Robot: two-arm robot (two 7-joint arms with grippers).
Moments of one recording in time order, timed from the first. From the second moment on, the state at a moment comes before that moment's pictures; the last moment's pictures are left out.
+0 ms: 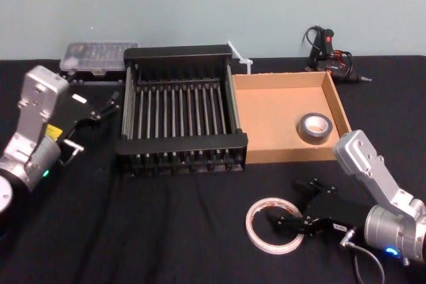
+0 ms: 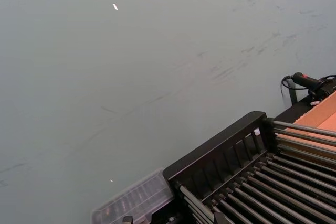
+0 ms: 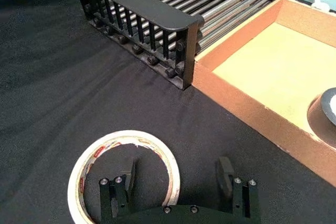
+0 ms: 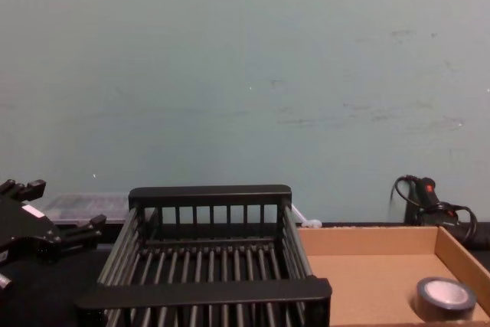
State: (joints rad) left arm -0.20 0.60 0.45 -1.41 -0.25 -0.12 0.03; right arm 0.01 0.63 -0.43 -1.66 0.34 0.30 0.46
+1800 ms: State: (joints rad) left arm -0.20 0.60 0.45 -1.41 -0.25 -0.12 0.03; right arm 0.01 0.62 -0.43 -1.65 0.32 0.30 0.46
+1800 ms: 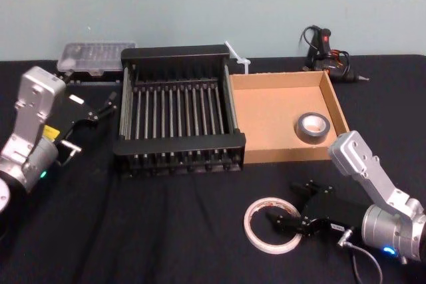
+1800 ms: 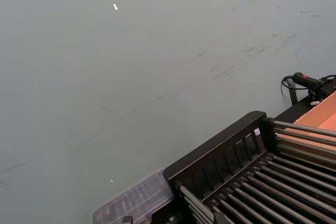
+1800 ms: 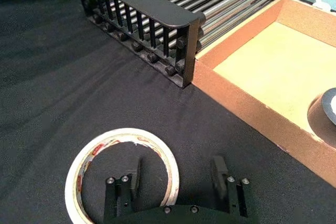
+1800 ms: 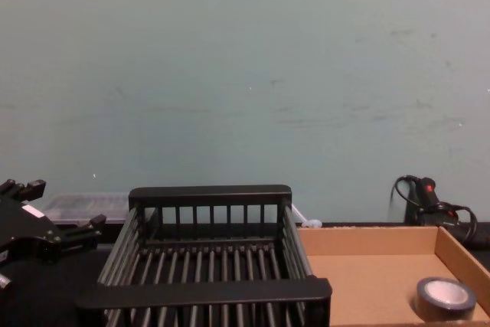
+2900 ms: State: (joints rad) left arm -0.20 0.60 0.45 -1.41 -0.25 -0.12 0.03; right arm 0.01 0.62 -0.43 -1.65 0.32 0.30 0.46
